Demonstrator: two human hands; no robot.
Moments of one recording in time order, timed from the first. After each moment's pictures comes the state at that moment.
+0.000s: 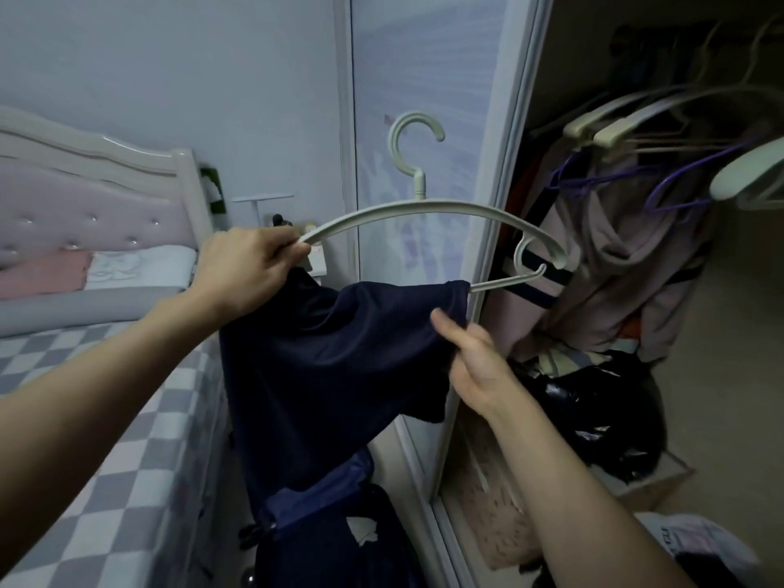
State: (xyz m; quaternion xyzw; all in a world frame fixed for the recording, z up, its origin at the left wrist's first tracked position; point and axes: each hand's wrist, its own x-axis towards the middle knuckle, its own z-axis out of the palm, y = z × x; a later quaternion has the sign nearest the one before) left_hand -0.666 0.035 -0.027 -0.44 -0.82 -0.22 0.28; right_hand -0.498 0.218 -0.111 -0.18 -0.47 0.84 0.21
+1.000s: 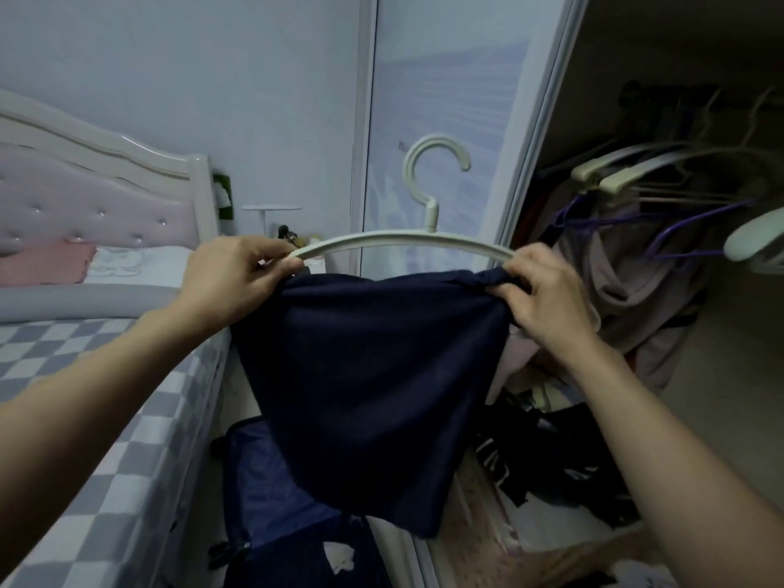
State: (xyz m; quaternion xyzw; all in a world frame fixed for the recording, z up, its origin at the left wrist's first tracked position) left_hand -0.669 0.017 -0.026 -0.40 -0.82 -0.30 0.29; right_hand -0.488 0.300 -0.035 -0.09 -0.89 0.07 0.43
